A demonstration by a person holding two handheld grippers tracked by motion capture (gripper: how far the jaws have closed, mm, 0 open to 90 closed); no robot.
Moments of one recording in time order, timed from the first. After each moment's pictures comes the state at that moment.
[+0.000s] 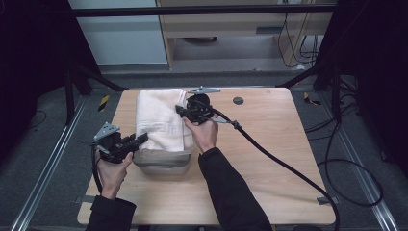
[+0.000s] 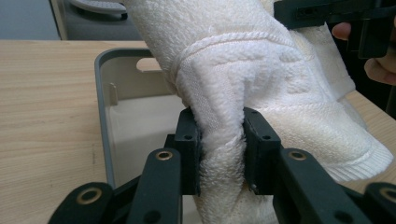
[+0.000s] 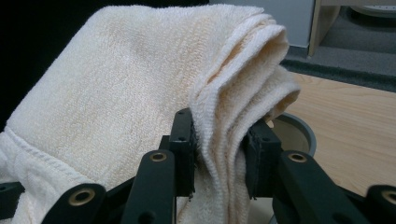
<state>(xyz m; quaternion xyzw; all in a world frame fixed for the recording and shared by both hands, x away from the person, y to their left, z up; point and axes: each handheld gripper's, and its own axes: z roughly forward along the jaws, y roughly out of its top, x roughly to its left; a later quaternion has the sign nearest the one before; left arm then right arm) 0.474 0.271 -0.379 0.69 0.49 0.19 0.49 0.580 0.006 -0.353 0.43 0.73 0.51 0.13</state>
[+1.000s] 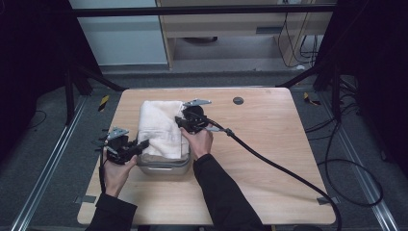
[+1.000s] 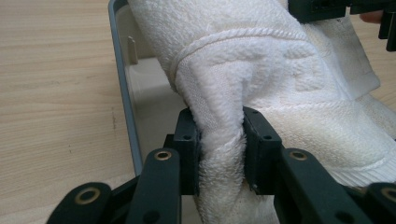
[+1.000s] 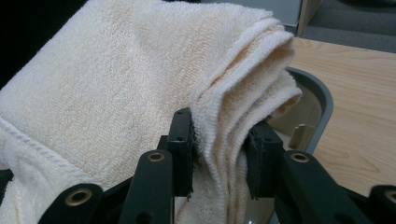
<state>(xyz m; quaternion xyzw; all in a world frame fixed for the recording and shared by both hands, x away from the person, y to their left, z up) 0.493 0.271 -0.416 0.72 0.51 0.19 0.42 0.589 0.023 -0.407 0.44 0.75 0.47 0.15</state>
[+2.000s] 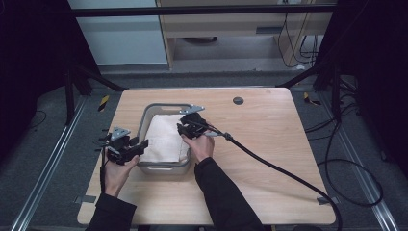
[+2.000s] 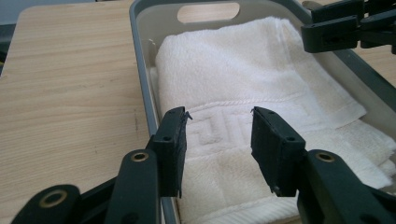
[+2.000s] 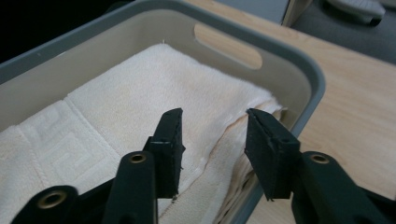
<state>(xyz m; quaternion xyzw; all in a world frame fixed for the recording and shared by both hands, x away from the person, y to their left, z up) 0.493 0.268 -0.416 0.72 0.52 0.23 0.41 0.585 0.026 -0.425 0.39 0.79 0.42 0.22</state>
